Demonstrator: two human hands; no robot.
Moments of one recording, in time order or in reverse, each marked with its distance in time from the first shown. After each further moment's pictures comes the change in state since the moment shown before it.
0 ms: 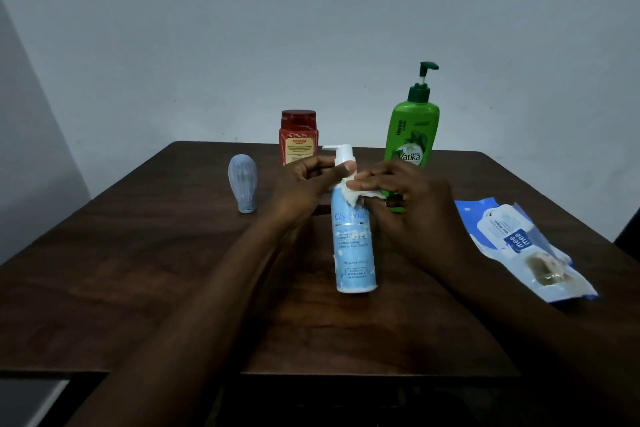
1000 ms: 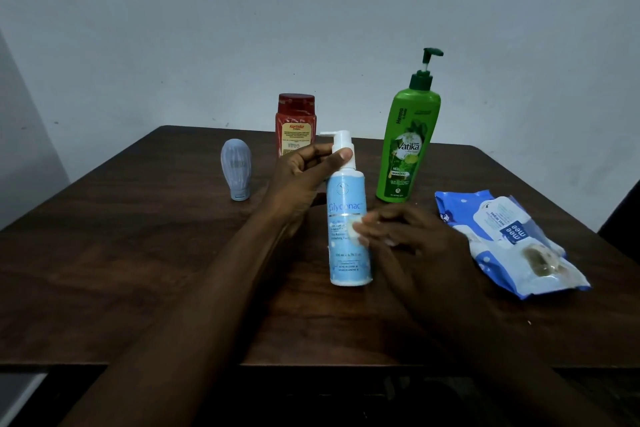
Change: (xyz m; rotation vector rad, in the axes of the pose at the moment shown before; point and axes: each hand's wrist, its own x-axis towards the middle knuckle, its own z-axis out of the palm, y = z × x) left_hand 0.005 -0.019 -0.001 -0.218 -0.014 0.026; right_hand -0.069 -0.007 0.007 -0.096 0.004 -0.054
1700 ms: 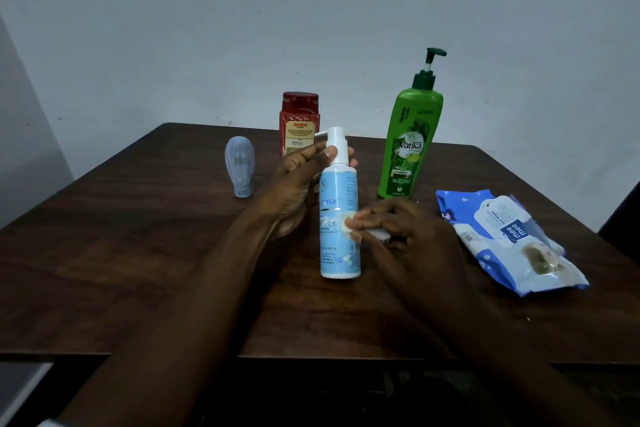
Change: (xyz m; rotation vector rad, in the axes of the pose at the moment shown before) left_hand -0.001 -0.003 -0.015 -0.212 -0.182 -0.052; right_hand 0.014 -0.011 0.002 0.133 -0.045 0.138
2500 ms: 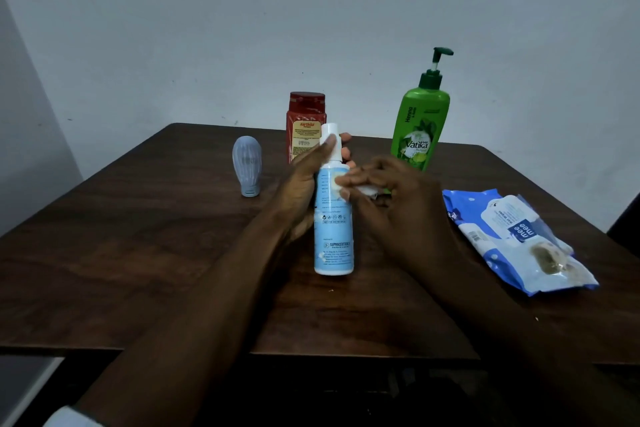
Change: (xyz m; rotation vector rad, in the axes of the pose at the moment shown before) left_hand 0.000 -0.002 0.005 -0.286 -0.071 -0.032; right_hand 0.047 -0.010 0.012 -0.061 0.065 -0.023
